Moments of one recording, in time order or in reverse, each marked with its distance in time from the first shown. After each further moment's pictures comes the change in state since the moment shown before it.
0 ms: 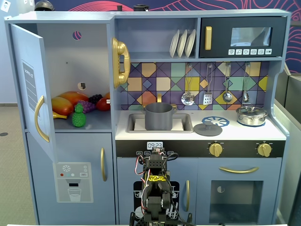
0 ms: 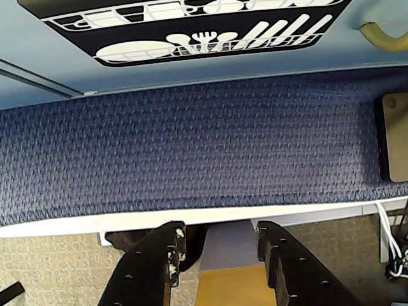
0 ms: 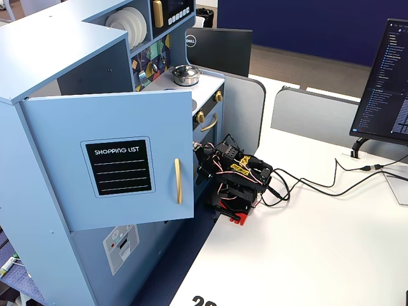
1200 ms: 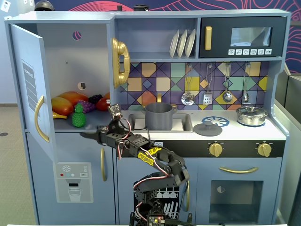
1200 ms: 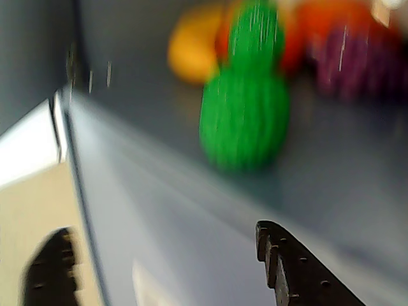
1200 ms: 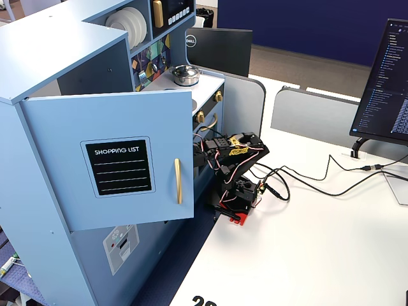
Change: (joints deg) arm -49.9 -34.2 -30.7 -77.5 -2.3
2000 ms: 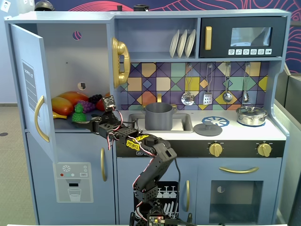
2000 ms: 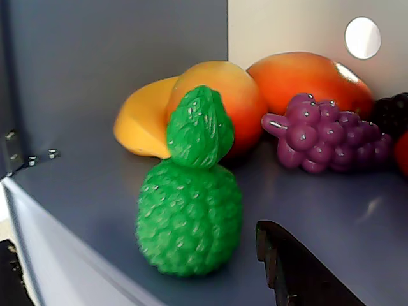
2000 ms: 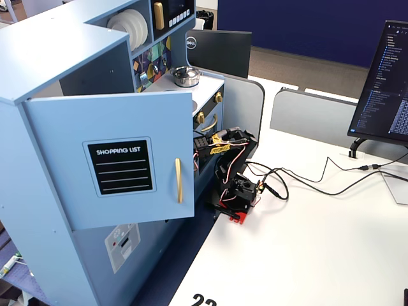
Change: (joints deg) arm 4.6 -26.0 -16.4 -12.7 0.8
